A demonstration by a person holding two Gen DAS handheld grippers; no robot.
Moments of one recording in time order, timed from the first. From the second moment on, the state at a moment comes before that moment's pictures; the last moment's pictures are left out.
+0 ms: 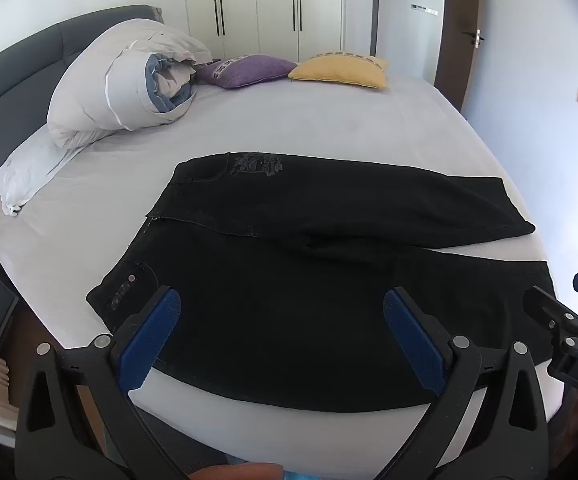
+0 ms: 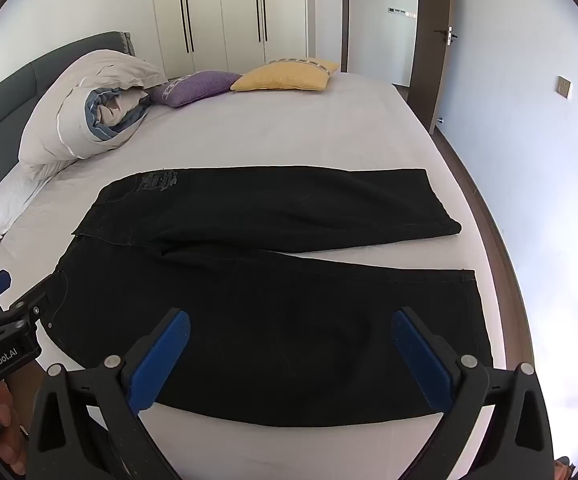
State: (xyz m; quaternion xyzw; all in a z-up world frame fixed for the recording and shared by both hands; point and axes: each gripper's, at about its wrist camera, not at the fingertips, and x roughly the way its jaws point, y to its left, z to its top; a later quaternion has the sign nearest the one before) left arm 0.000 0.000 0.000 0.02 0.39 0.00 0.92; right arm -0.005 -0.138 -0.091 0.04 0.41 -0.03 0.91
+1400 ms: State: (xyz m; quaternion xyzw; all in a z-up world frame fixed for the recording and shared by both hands) left arm -0.003 0.005 -0.007 0.01 0.39 0.00 0.92; right arm -0.005 -0.130 -0.103 0.04 0.42 -0.03 0.91
